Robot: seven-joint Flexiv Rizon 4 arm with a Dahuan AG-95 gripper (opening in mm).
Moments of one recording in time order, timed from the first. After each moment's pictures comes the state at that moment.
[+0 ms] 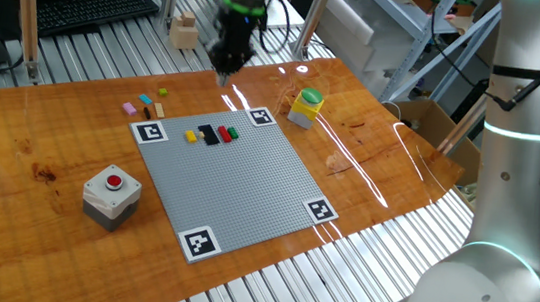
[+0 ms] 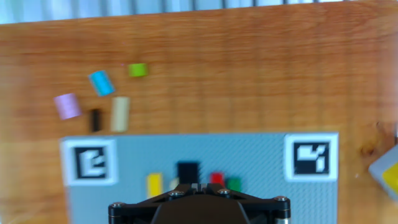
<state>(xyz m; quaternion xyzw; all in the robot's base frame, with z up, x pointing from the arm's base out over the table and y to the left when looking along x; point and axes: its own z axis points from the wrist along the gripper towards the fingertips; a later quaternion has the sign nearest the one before) 0.668 -0.020 0.152 -0.02 -1.00 -0.03 0.05</state>
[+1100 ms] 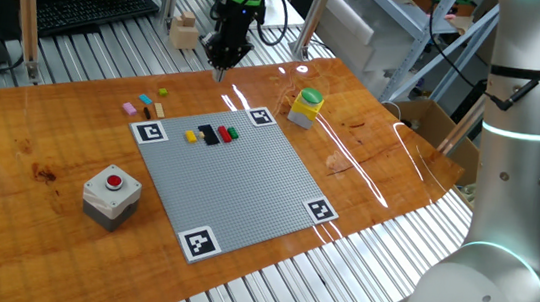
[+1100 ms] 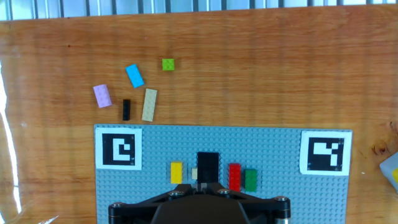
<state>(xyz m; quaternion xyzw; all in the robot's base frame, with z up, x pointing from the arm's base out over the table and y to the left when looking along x) 0.672 -0.016 0.153 0.01 -1.00 -0.04 0.05</state>
